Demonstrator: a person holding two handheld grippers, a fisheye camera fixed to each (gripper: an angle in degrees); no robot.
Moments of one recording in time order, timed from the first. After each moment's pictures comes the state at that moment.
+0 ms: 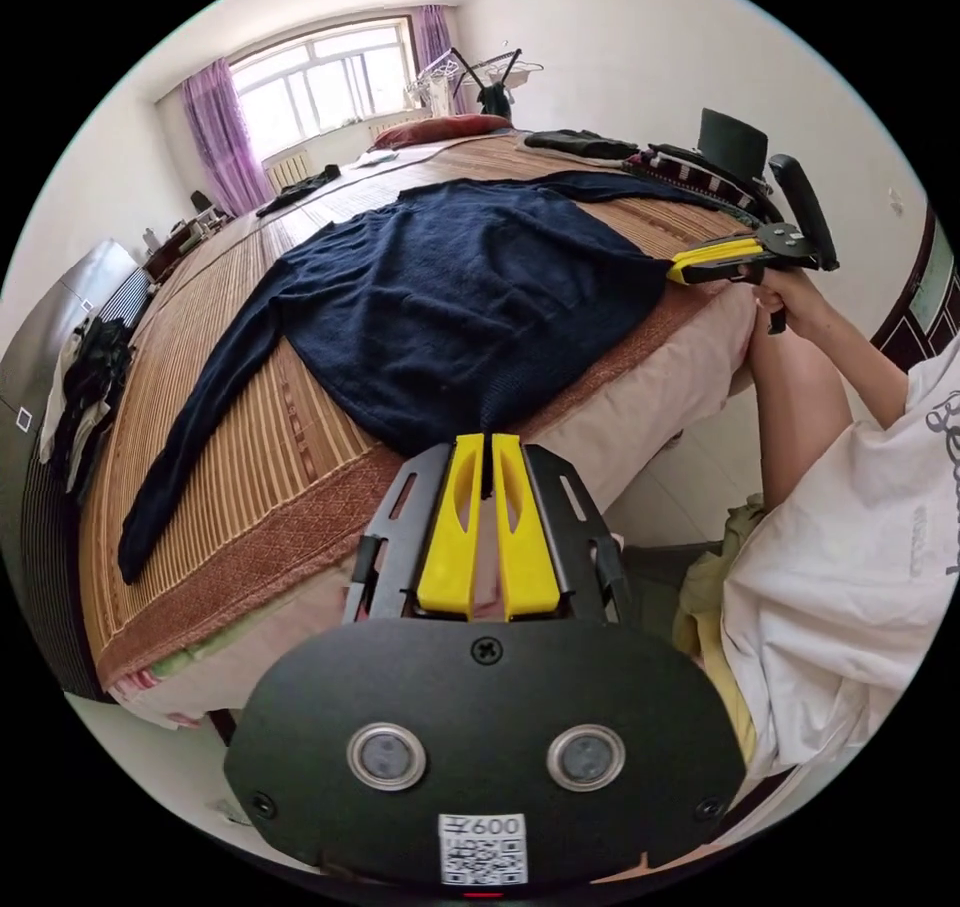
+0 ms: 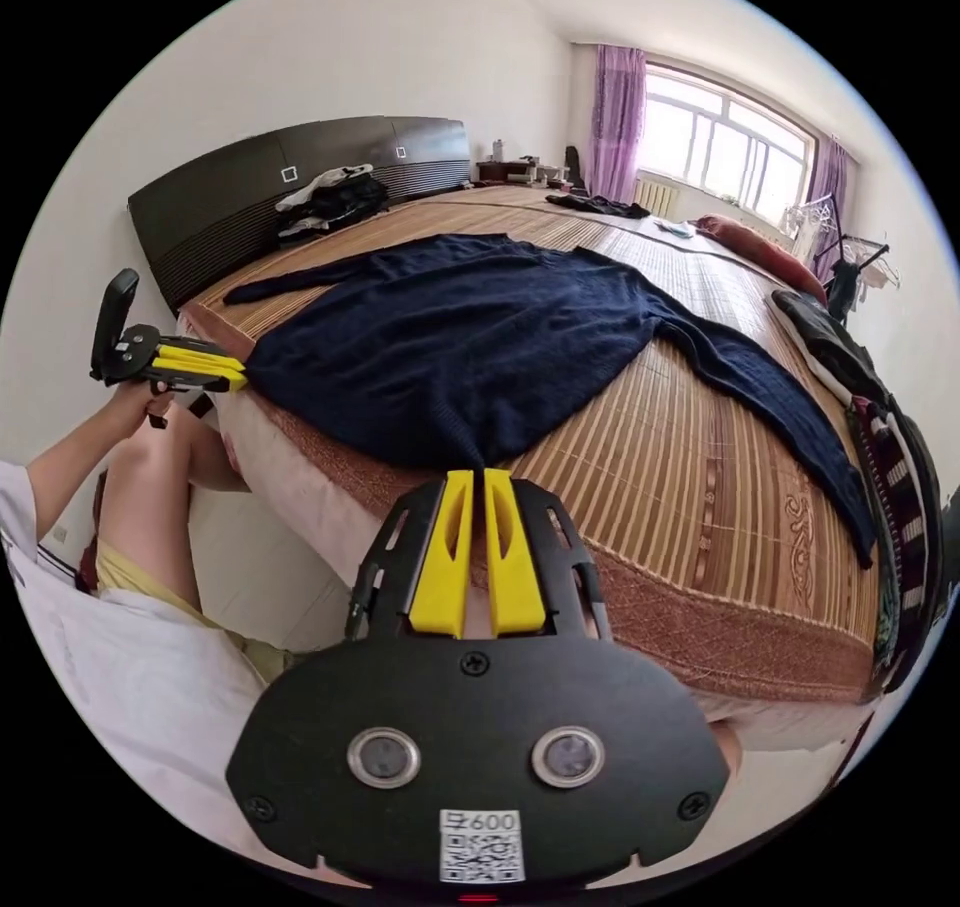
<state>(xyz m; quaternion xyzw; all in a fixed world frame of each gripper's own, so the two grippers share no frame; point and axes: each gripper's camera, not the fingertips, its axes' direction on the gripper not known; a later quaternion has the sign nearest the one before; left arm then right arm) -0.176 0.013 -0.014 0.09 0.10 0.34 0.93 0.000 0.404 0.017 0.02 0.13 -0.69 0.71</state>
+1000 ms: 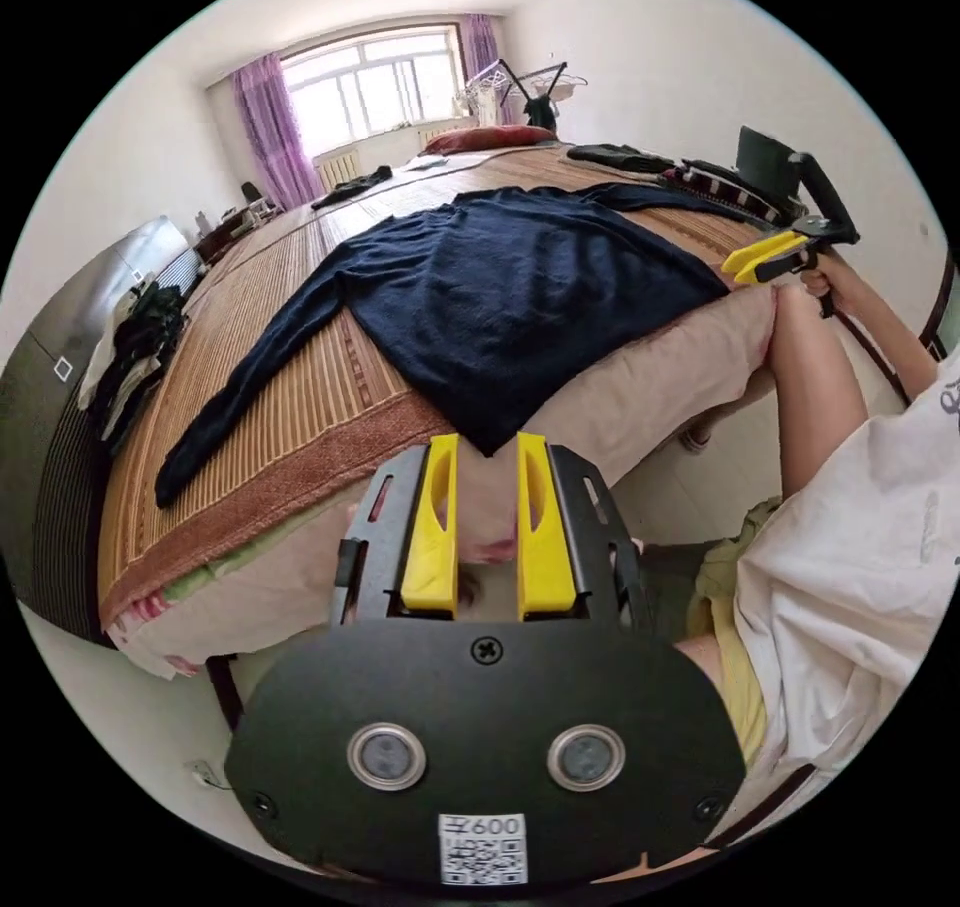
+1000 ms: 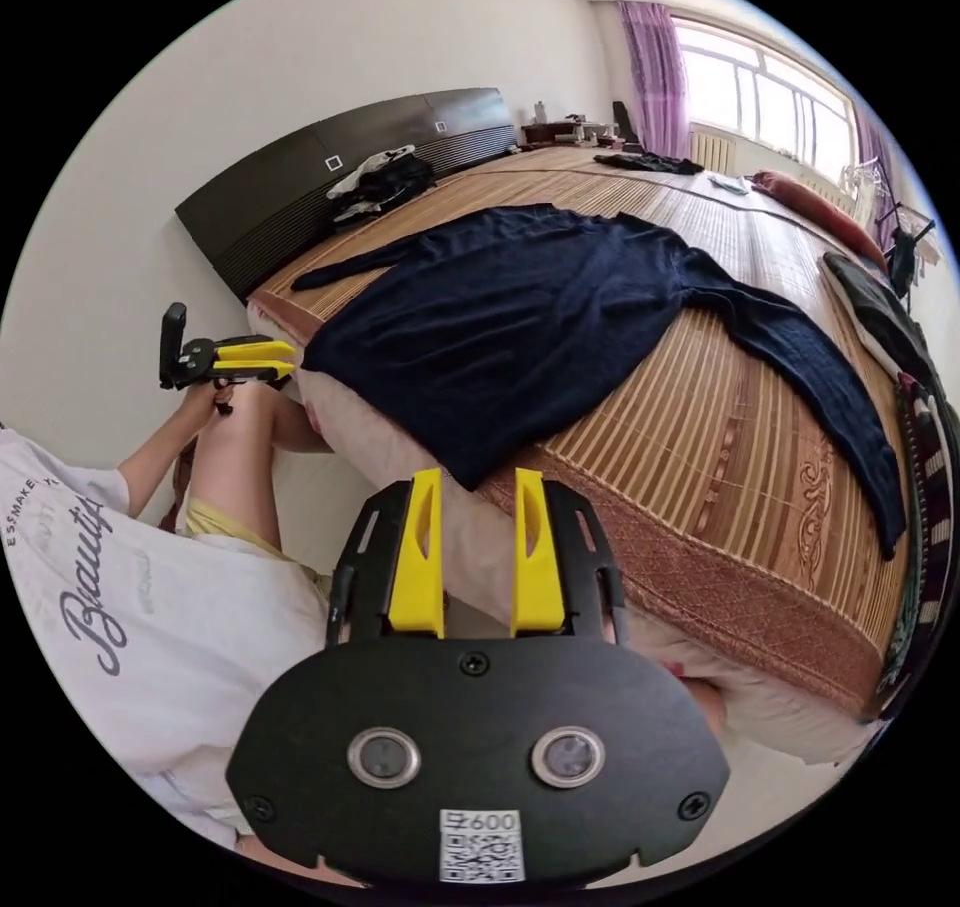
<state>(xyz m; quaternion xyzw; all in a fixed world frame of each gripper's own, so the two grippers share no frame) -0.203 0.095 -0.019 0.12 0.01 0.34 0.93 0.044 0.473 -0.069 -0.08 0.10 -0.69 0.71</state>
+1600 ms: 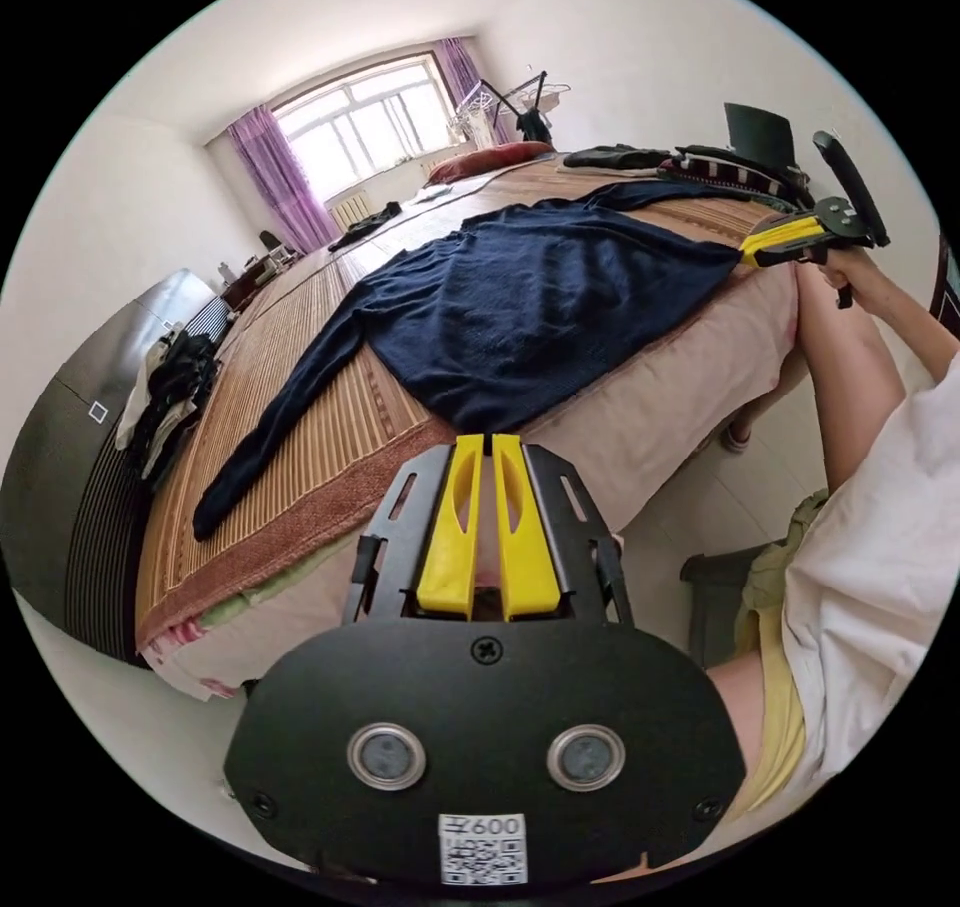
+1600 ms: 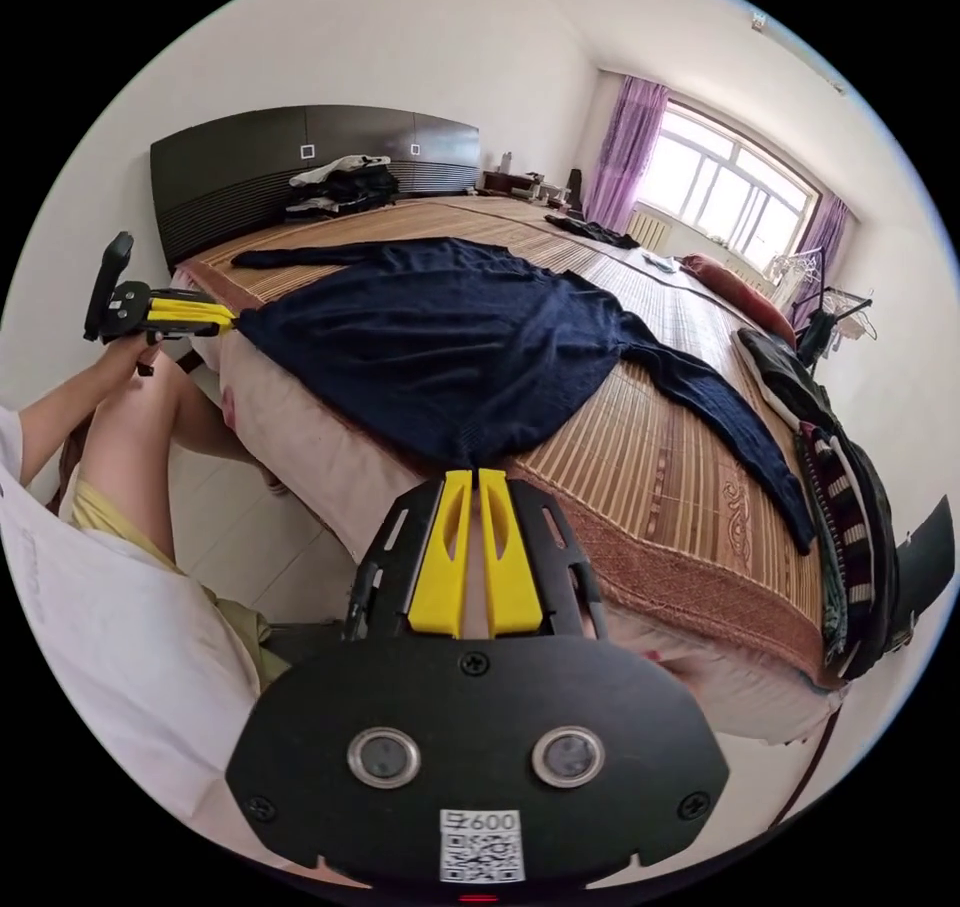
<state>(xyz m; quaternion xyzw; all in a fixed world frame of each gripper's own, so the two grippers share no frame) -0.240 0.082 -0.018 0.18 0.00 0.32 0.93 0.046 0.519 -0.091 0.06 0.17 -0.72 0.67</state>
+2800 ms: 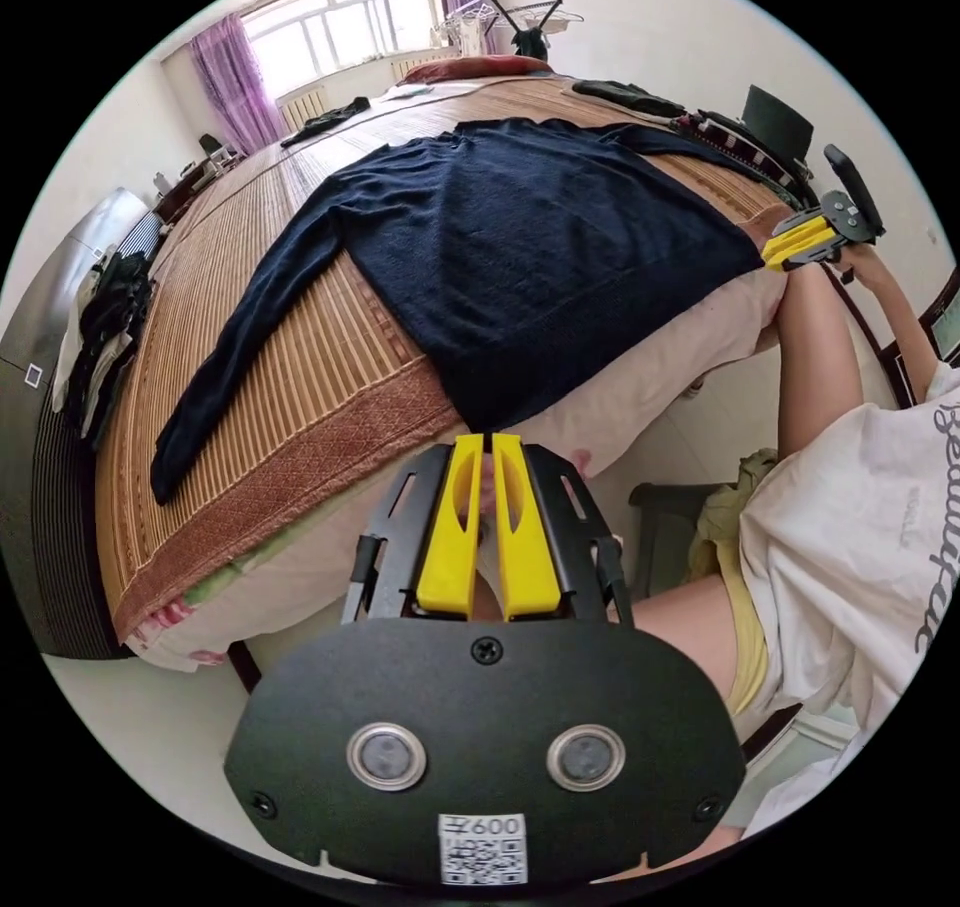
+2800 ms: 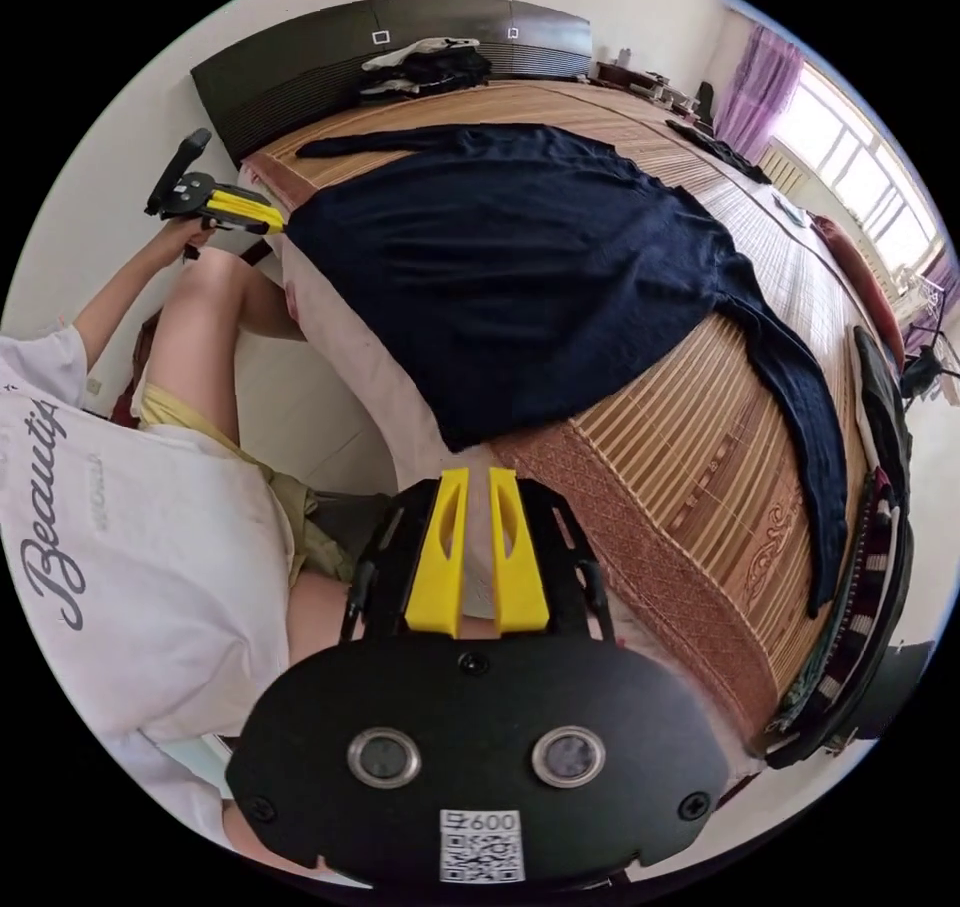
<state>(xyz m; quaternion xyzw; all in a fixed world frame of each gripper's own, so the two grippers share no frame) -0.290 -0.057 0.018 -0.02 0.05 0.33 0.94 -0.083 0.362 -0.058 -0.18 0.19 -0.74 0.62</state>
